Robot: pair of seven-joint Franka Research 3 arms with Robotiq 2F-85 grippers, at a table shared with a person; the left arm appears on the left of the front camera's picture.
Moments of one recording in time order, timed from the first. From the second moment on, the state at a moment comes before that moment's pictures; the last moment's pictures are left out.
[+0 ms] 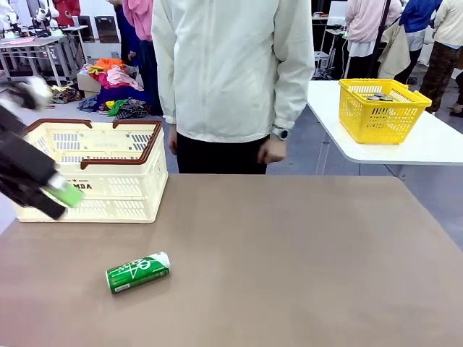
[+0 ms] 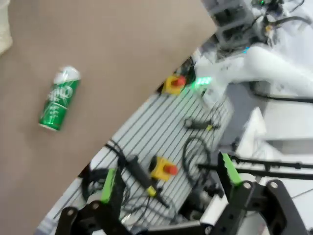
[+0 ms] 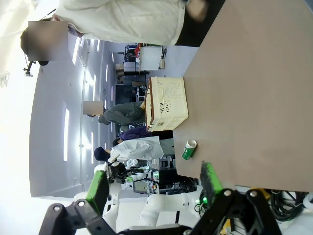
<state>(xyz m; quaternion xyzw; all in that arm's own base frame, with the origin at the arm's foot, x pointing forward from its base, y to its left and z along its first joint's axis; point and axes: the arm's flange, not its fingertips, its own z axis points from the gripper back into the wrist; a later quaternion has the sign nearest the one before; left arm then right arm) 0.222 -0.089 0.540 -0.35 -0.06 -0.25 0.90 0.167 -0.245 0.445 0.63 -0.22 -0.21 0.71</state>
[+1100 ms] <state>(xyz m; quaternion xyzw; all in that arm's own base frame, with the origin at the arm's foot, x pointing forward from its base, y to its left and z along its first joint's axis) 0.301 -0.163 0.492 -0.08 -0.16 -0.48 0.86 0.167 -0.245 0.445 0.63 -0.22 -0.21 0.71</state>
